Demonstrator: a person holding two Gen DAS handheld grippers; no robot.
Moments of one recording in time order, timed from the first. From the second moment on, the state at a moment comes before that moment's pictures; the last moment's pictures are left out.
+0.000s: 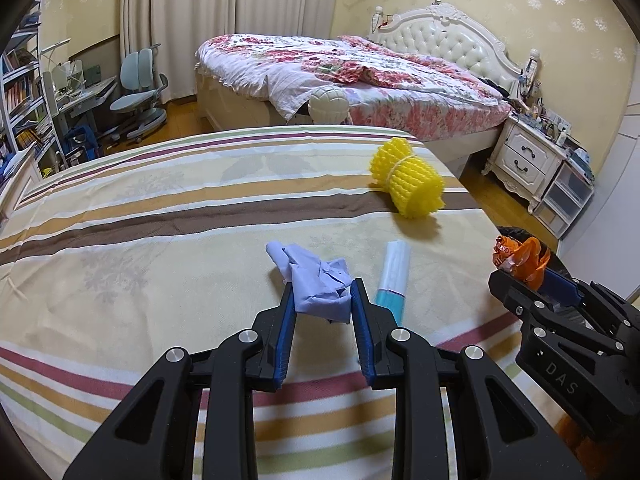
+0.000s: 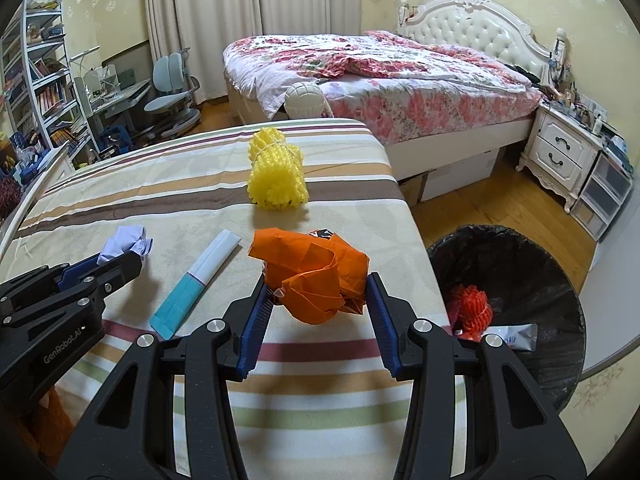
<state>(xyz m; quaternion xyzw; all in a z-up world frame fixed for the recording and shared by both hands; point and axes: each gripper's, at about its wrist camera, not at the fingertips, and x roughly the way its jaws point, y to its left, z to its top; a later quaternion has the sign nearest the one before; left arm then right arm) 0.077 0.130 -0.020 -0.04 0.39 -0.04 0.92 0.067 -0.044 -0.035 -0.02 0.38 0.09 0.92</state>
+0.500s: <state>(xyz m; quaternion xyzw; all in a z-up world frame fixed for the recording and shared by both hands) 0.059 0.069 -0.007 -0.01 0.37 -0.08 0.93 0.047 -0.102 -0.029 0.00 0.36 0.04 0.93</state>
